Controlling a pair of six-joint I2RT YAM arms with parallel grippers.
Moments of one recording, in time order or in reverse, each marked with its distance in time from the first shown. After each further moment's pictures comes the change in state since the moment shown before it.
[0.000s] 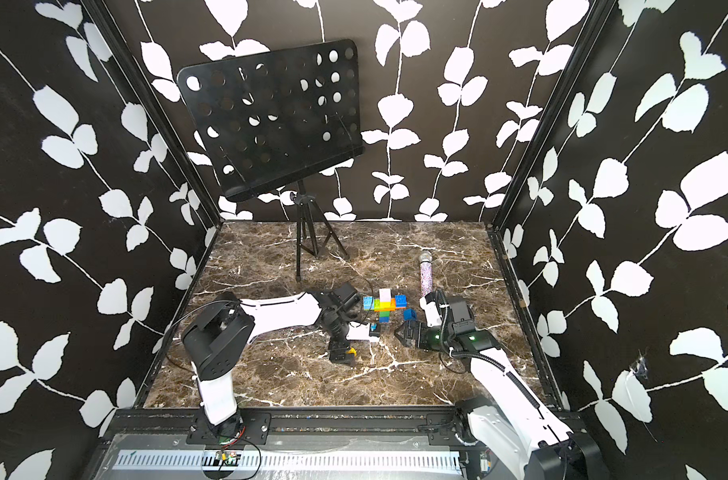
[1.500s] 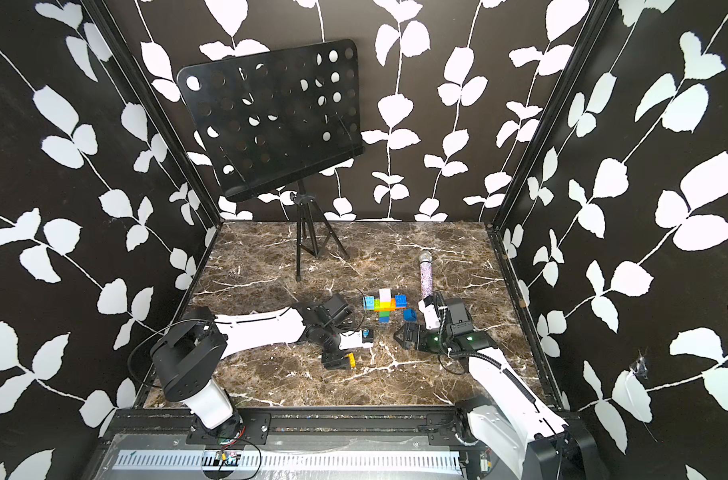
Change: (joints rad) left arm -0.062 -0.197 -0.211 0.101 -0.080 -0.196; right arm -0.001 0.024 -0.039 0.034 -0.015 0.000
